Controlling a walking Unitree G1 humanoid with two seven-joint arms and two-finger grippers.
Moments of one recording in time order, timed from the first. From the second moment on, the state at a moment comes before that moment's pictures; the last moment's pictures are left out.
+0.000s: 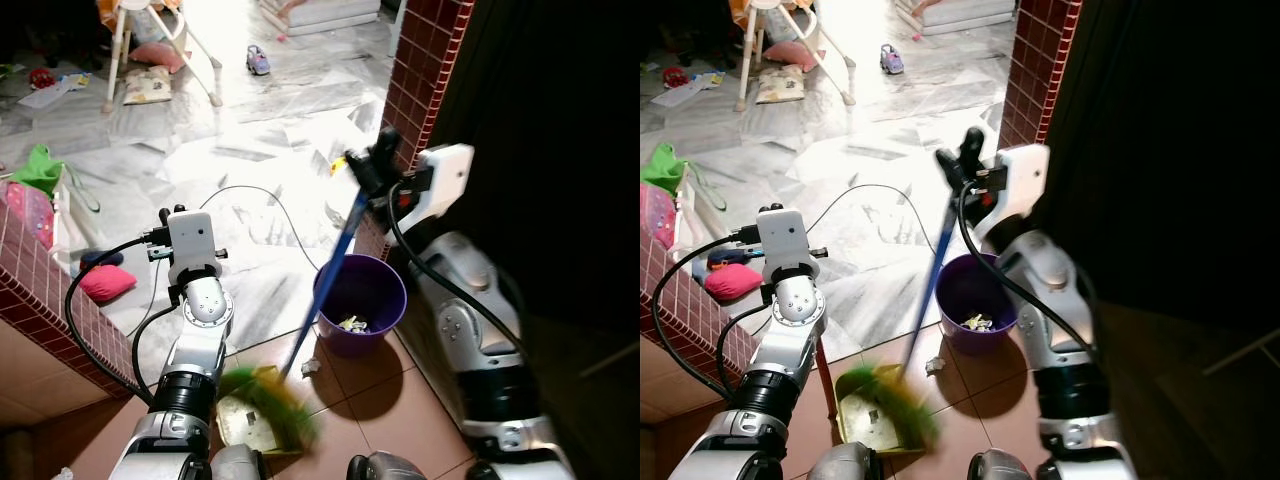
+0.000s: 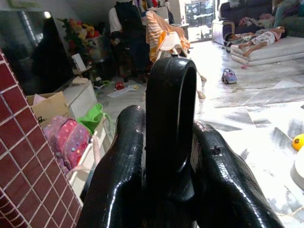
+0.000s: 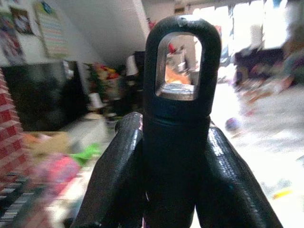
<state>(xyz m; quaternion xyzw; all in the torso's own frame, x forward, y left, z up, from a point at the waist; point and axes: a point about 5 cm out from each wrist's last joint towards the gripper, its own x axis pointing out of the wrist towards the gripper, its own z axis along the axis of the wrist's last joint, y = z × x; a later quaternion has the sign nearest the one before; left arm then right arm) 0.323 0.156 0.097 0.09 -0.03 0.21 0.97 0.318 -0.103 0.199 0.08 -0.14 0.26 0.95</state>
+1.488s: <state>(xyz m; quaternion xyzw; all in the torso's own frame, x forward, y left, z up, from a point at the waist) 0.319 0.146 0.083 0.05 -0.02 0.14 0.99 0.297 -0.113 0.131 0.09 -0.03 0.31 0.95</state>
